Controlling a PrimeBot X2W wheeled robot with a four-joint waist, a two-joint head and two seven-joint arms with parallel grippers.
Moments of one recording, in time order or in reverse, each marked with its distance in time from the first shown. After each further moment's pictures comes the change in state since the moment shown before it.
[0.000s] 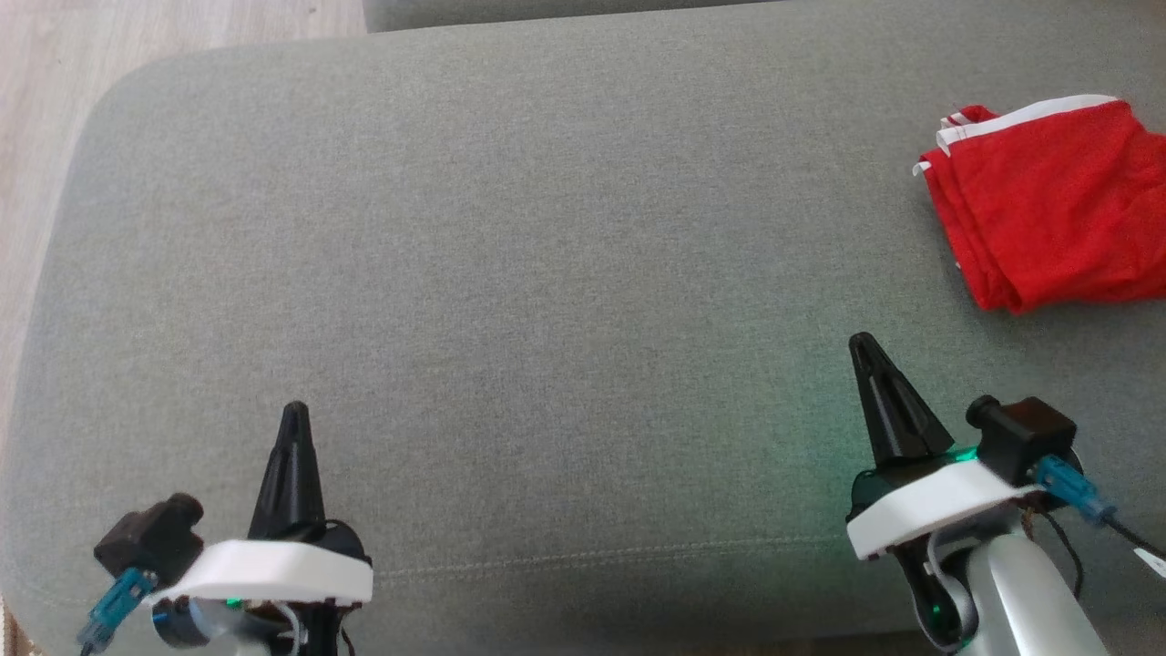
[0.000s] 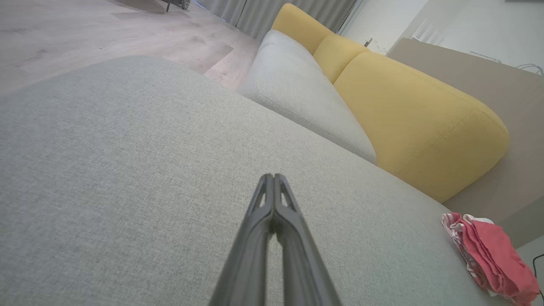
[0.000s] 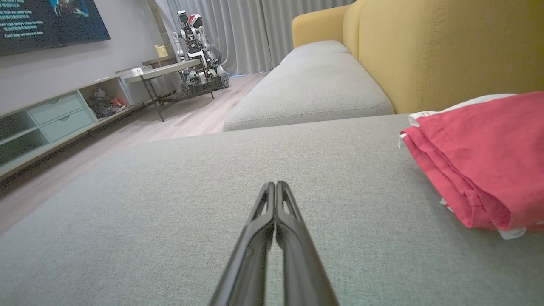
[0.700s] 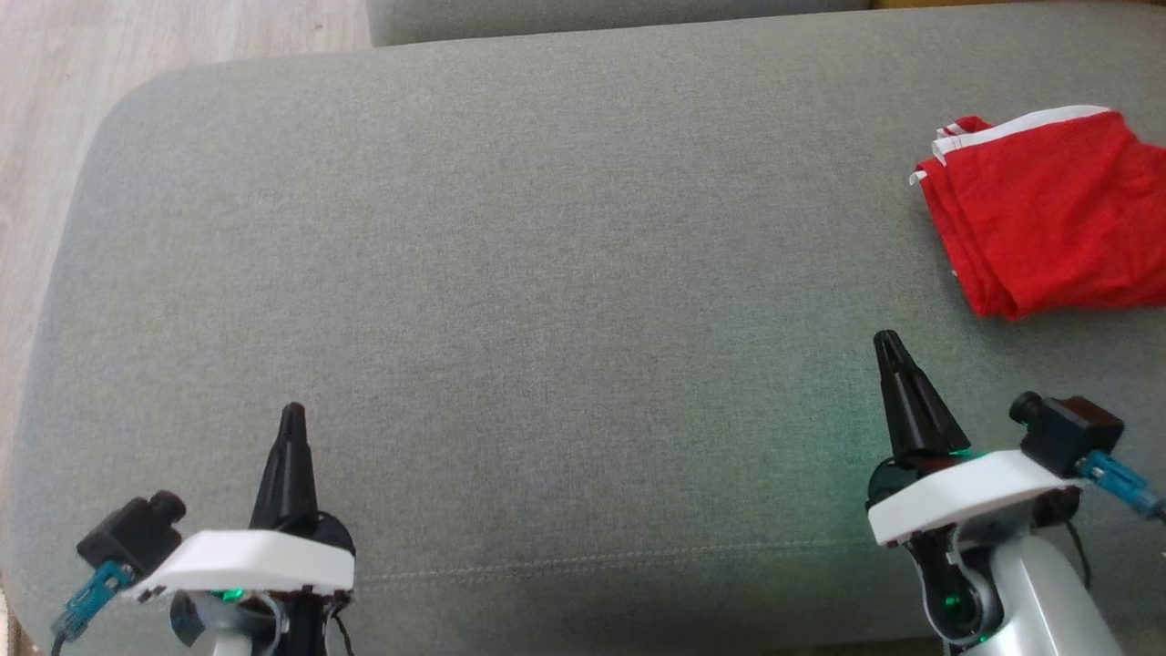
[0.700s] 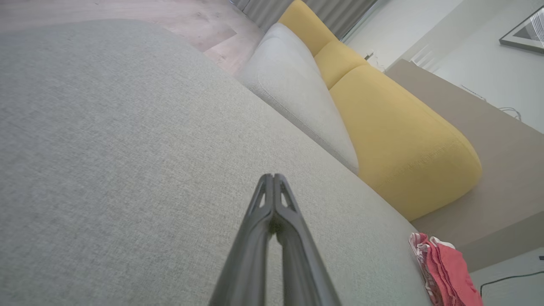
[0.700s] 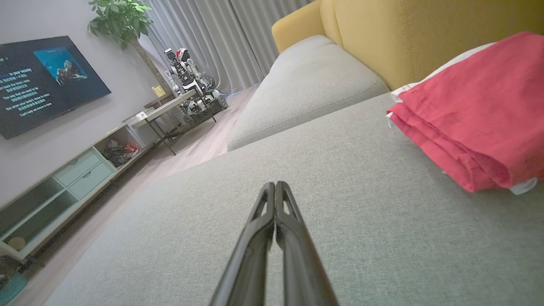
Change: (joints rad) left arm -0.023 0.006 0.012 0.034 -0.204 -0.025 0.049; right arm 0.000 -0.004 -0.016 0.004 0.267 0.000 0.045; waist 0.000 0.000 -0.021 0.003
